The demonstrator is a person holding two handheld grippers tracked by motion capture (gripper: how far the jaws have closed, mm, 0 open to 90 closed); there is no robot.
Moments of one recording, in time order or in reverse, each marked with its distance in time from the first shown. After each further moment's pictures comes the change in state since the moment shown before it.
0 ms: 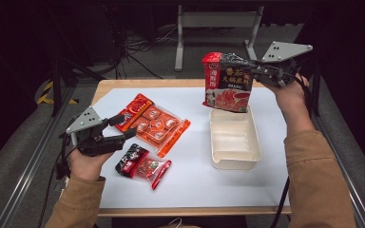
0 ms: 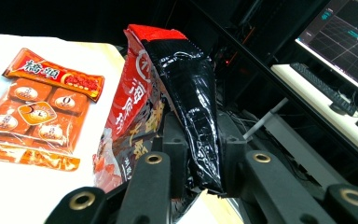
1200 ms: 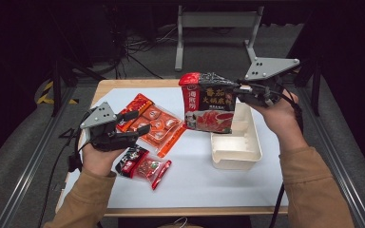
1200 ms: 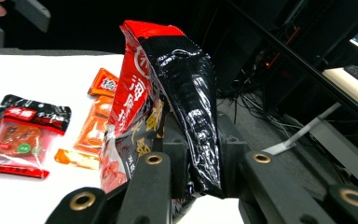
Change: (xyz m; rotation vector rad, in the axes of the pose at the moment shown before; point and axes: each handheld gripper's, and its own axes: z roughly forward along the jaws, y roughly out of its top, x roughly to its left) left arm -0.015 0.020 0.023 -0.019 -0.083 0.065; right arm 0.069 0.040 -0.016 -0.003 0.140 0.035
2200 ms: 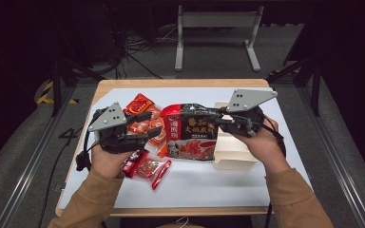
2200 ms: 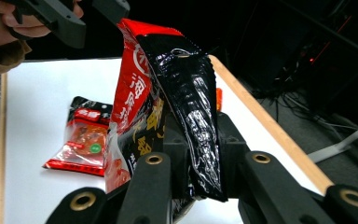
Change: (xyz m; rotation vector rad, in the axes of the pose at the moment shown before) left arm -0.020 0.013 0.009 -0.033 -0.074 0.064; right arm 0.068 -0.013 0.017 -0.016 0.130 0.057
